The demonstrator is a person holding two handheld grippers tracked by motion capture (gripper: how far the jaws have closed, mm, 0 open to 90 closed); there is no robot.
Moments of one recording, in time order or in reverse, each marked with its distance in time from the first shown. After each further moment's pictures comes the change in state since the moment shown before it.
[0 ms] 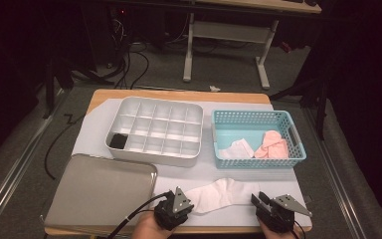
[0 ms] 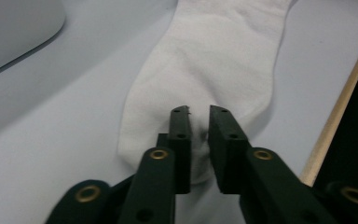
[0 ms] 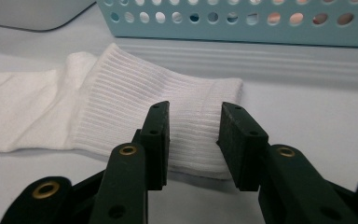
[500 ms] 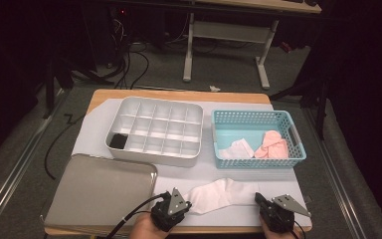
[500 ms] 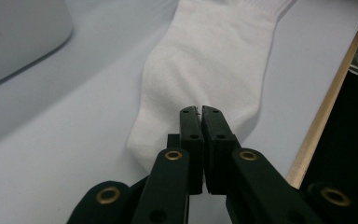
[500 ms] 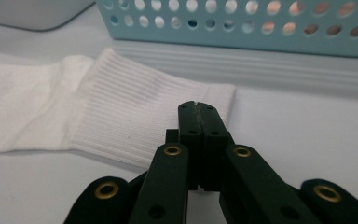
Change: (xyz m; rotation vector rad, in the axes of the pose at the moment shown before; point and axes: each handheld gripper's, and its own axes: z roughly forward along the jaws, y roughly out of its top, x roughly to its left) left arm 0.005 -0.002 -0.013 -0.045 -0.014 0.000; right arm 0.004 0.003 -0.004 0.000 -0.028 -0.028
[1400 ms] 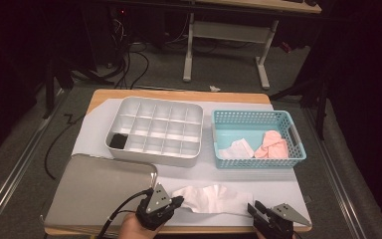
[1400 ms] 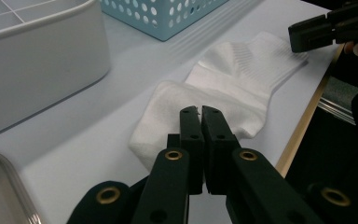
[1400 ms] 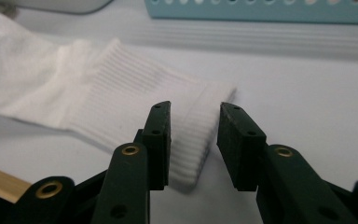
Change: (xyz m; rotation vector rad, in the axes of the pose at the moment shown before) left arm 0.013 0.004 -0.040 -0.120 -0.012 -0.060; right arm 0.016 -0.013 -0.016 0.028 0.083 0.021
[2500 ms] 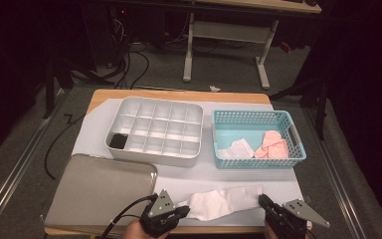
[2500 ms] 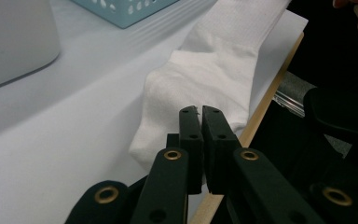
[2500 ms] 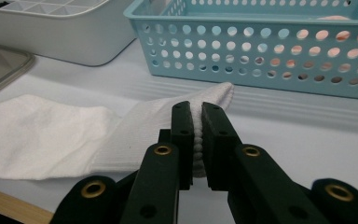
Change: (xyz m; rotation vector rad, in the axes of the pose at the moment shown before) left arm -0.011 -0.003 0.003 0.025 -0.126 -0.066; right arm 0.007 0.042 -0.038 -0.075 -0.041 -0.018
